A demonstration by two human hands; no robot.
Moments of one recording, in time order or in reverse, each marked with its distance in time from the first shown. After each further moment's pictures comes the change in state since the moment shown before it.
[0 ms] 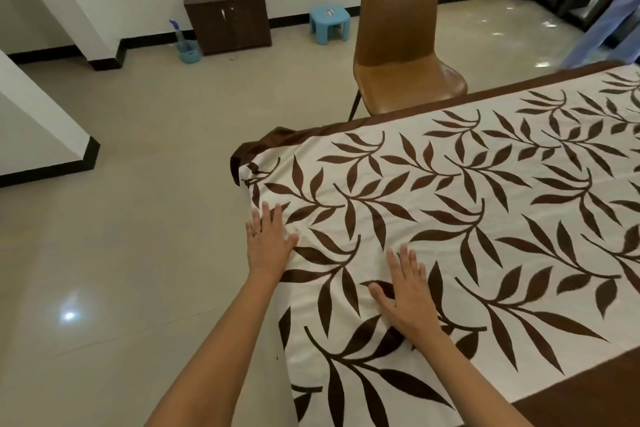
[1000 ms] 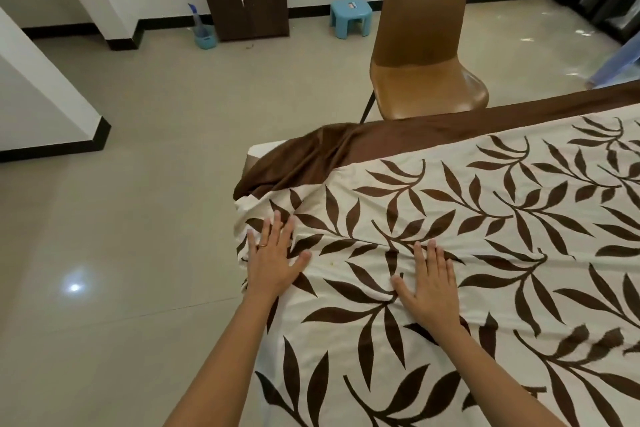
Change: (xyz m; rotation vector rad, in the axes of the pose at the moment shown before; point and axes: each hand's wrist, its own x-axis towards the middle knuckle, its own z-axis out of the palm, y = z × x) left_hand -0.002 0.011 0.014 -0.091 0.043 0.030; right_hand 0.063 0.059 -0.015 -0.140 0.045 0.067
